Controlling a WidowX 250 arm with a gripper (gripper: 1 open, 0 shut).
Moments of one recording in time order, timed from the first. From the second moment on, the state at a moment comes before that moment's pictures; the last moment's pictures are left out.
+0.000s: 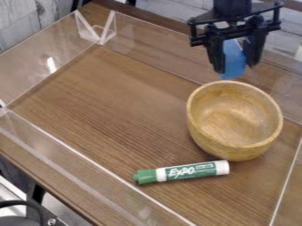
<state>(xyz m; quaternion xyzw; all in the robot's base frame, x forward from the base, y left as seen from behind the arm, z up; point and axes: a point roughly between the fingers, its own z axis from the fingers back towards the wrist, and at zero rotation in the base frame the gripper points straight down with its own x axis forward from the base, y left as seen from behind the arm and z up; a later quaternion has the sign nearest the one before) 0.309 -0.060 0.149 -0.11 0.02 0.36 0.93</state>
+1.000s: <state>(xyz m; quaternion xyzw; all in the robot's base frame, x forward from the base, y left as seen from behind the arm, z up) 0.296 -0.058 0.141 -0.10 0.03 0.36 0.93</state>
